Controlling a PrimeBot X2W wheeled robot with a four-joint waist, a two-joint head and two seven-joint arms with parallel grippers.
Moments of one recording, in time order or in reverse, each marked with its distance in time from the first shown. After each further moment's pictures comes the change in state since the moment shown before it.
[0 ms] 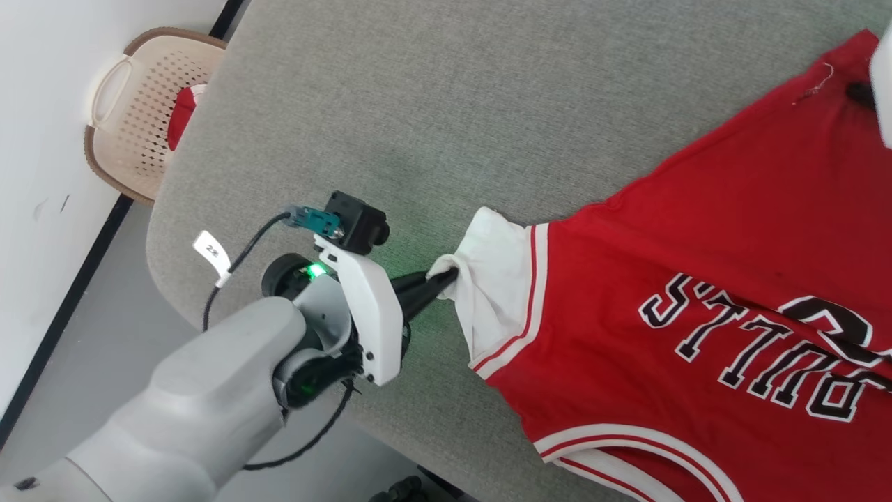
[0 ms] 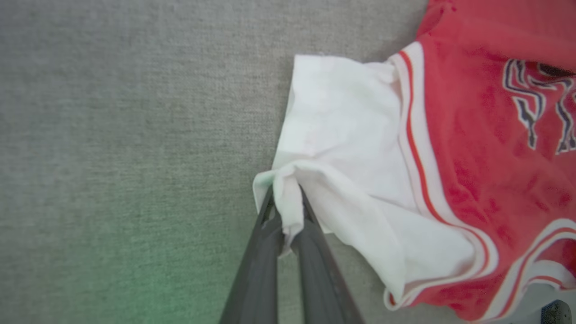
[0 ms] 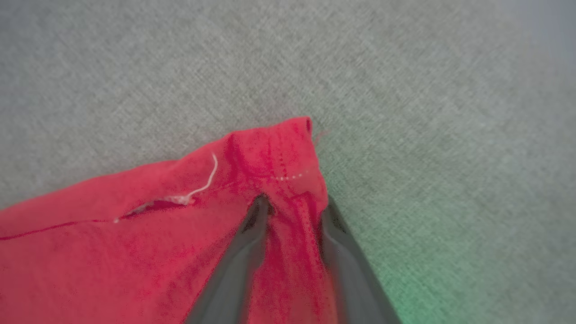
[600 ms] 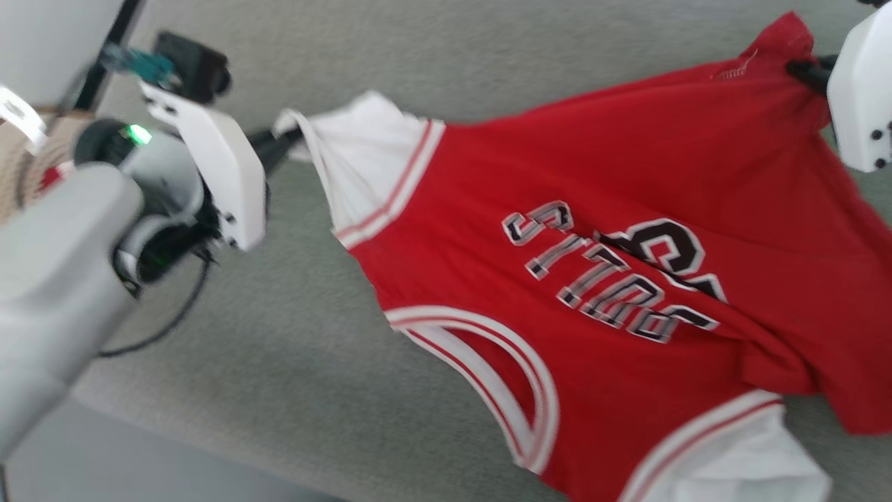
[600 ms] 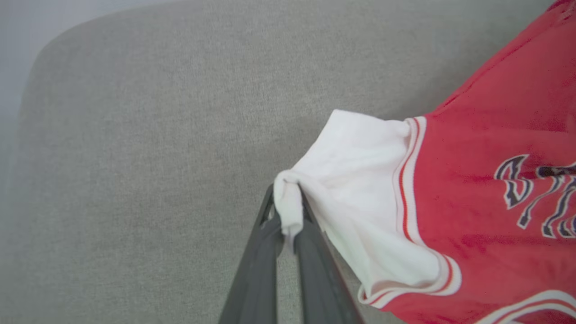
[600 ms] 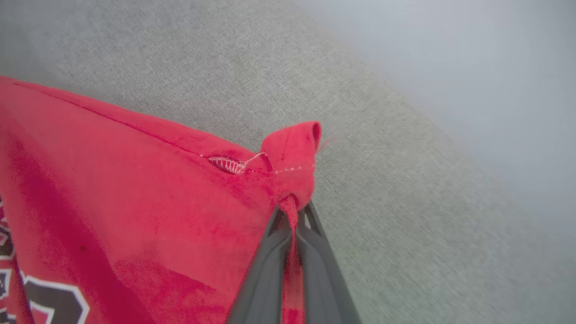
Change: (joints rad) left arm -0.208 0.212 0.073 -0.002 0.018 0.067 0.108; right arm 0.019 -0.065 0.103 -0.225 0.112 0.005 -0.212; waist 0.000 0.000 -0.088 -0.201
